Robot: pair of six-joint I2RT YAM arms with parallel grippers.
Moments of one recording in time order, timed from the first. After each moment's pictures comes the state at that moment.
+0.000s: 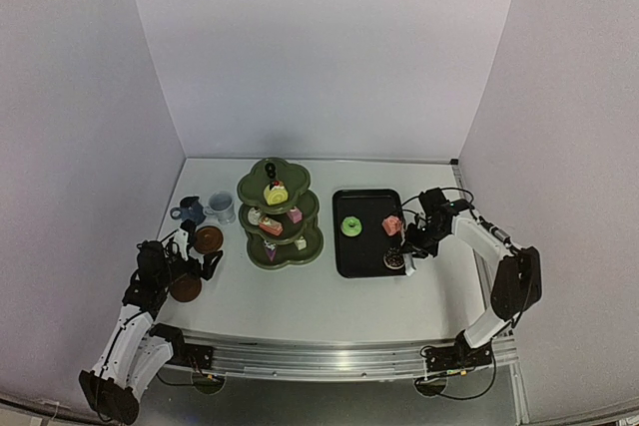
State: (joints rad) left arm -0.16 0.64 0.46 -0.23 0.39 0.05; right arm 0.30 1.63 1.24 -0.95 -0.34 0.63
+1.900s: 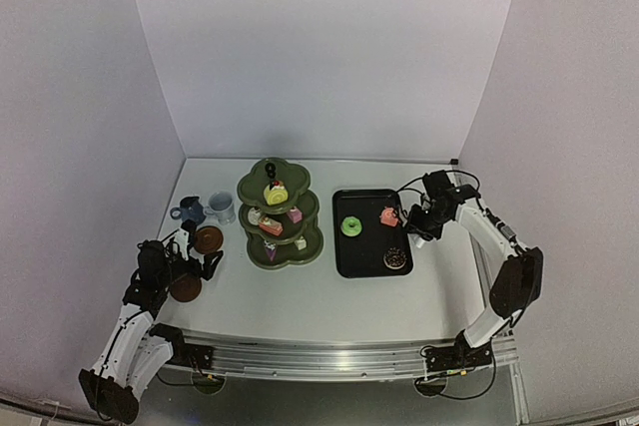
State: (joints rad) left arm -0.16 0.65 0.46 -0.23 0.39 0.06; right arm 0.29 1.65 1.43 -1.01 -0.23 0.64
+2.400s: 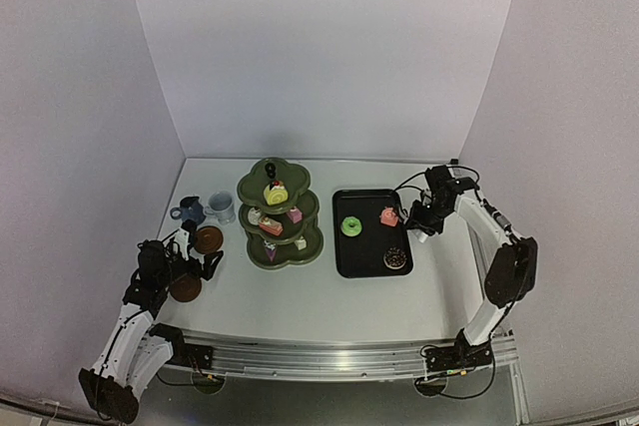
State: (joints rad) left arm -0.16 0.66 0.46 -0.23 0.39 0.06; right arm 0.24 1.74 1.52 -1.07 -0.28 0.55
